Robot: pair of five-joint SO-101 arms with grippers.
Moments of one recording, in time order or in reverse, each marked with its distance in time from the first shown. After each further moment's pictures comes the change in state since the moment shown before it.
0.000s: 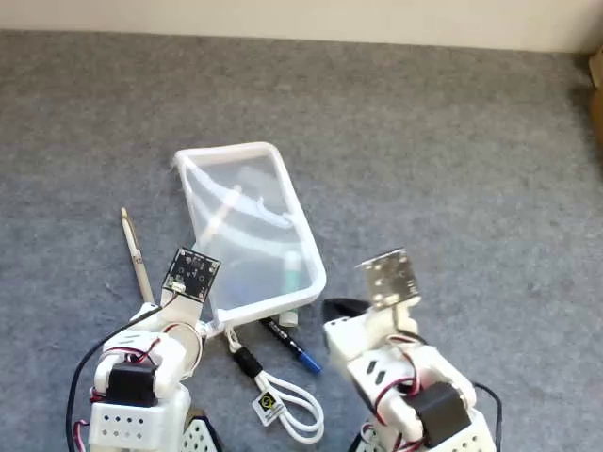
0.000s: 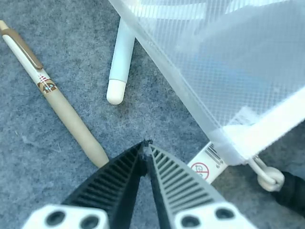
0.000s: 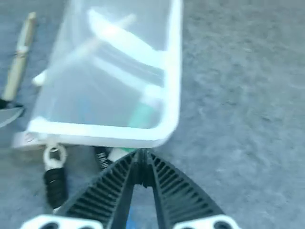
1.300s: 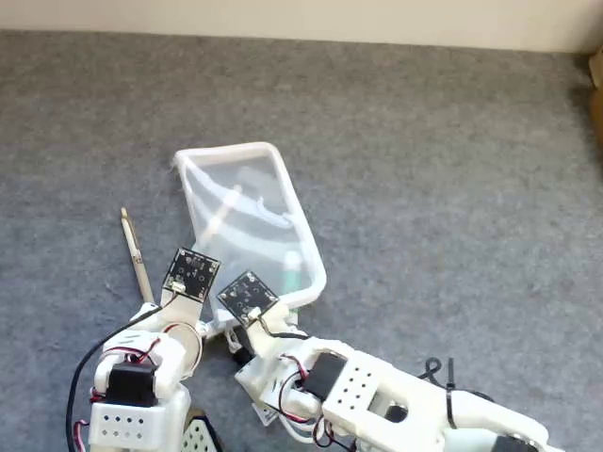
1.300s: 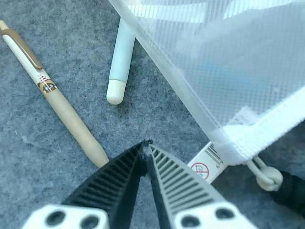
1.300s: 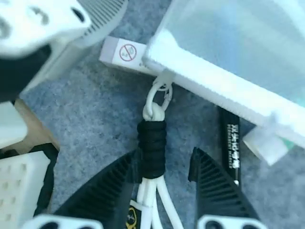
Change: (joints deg) left arm 0.0 0.0 0.0 0.0 0.0; right arm -31.5 64.7 -5.9 -37.7 -9.3
